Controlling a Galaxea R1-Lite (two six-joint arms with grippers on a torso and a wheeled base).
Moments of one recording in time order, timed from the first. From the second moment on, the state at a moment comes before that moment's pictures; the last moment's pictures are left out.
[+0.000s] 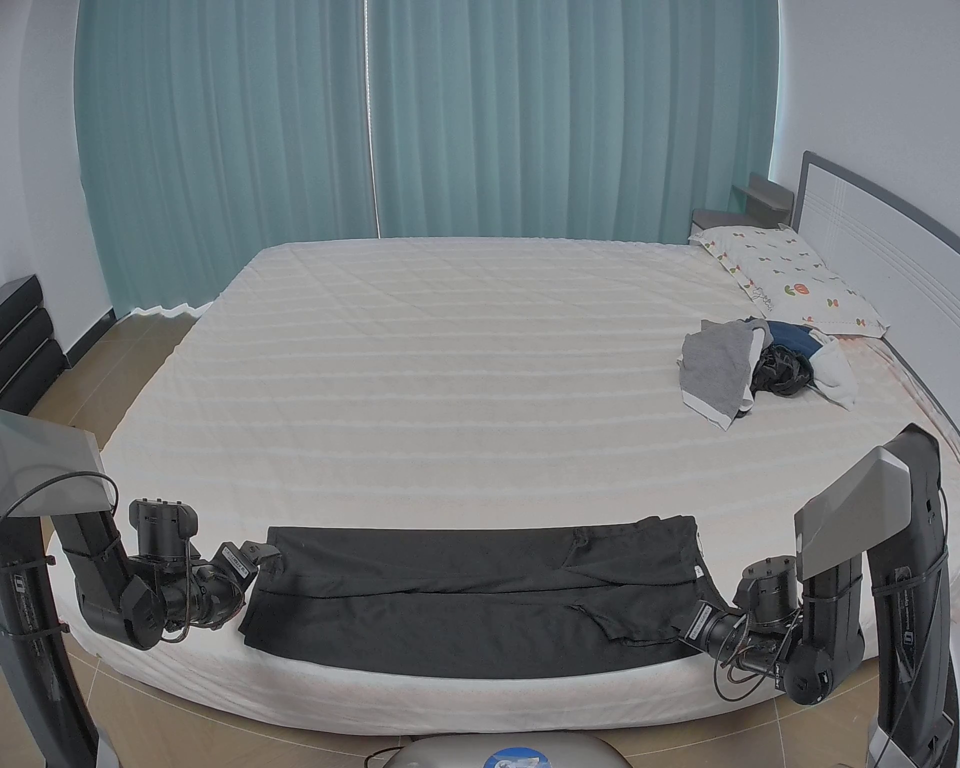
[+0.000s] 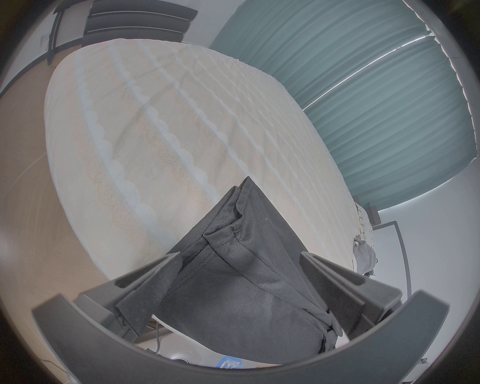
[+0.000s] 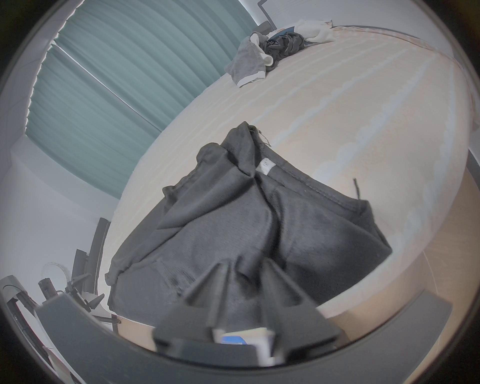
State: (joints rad) left arm 0.03 2.20 -0.40 -1.07 -0.17 -0.88; right arm 0.32 2.48 -0.24 -1.55 -0.02 0.80
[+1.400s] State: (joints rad) left arm -0.03 2.29 -0.50 -1.07 -0.02 -0.76; right arm 0.26 2.37 -0.19 -1.55 0.02 0.93
